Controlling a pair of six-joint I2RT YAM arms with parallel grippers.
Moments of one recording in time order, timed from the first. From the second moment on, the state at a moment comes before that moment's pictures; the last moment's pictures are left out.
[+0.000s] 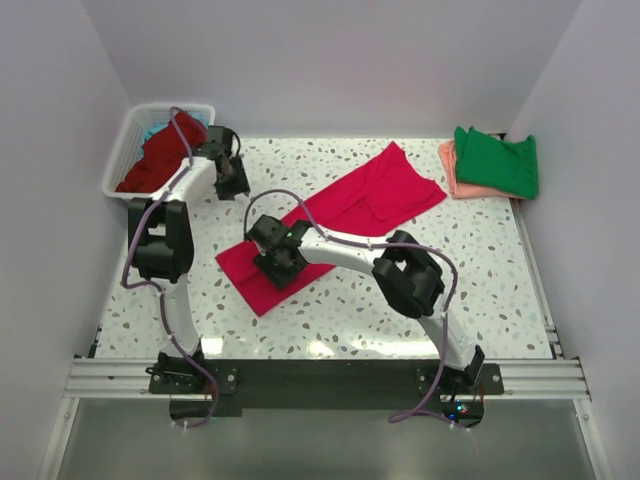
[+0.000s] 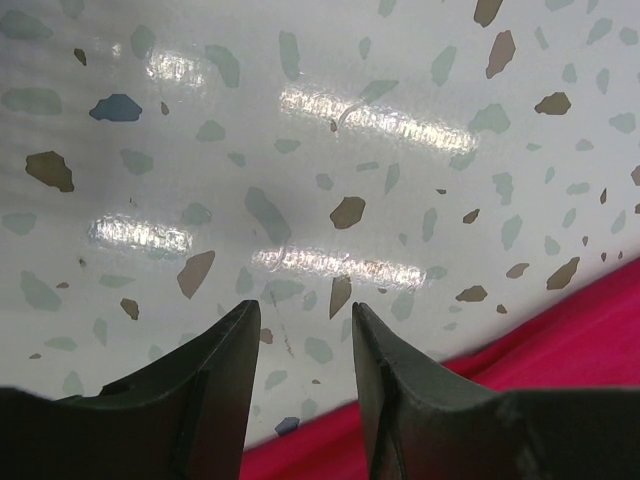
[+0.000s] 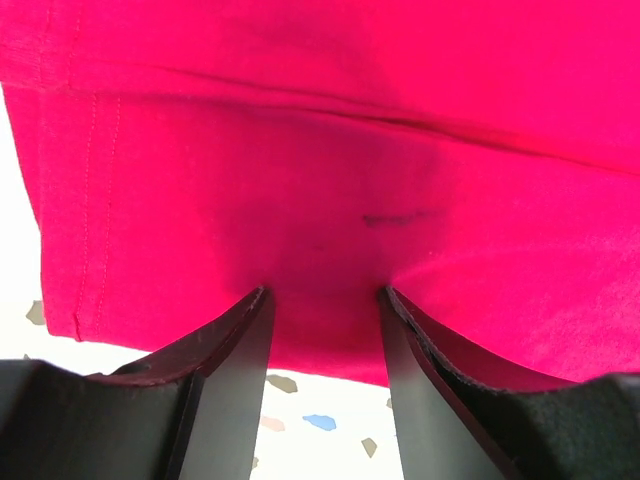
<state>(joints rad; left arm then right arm) -0.10 2.07 1.66 -0.64 -0.03 -0.41 1.02 2.24 1.78 -0.74 0.03 0.21</state>
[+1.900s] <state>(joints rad) -0.62 2.56 2.22 -0.25 0.45 -0.40 1.09 1.63 1.07 -0.83 0.20 0.57</state>
